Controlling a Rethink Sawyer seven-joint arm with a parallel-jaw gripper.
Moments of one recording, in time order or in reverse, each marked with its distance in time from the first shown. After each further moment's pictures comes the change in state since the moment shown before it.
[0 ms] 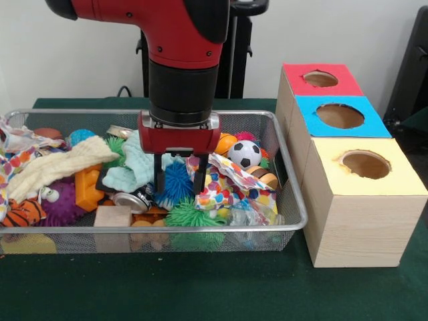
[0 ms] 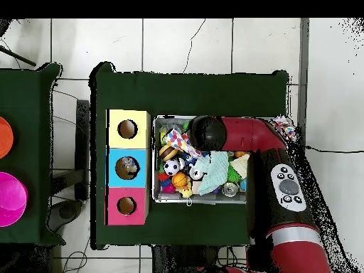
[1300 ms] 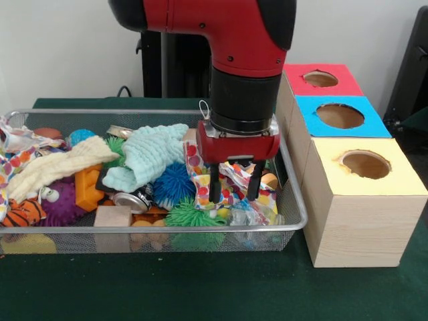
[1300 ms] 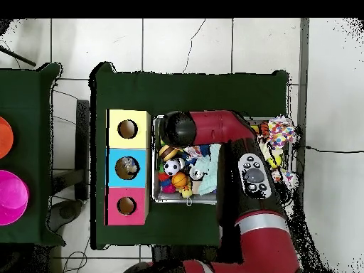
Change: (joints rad) arm 0.111 0.027 0.000 -0.042 0.006 0.014 0.000
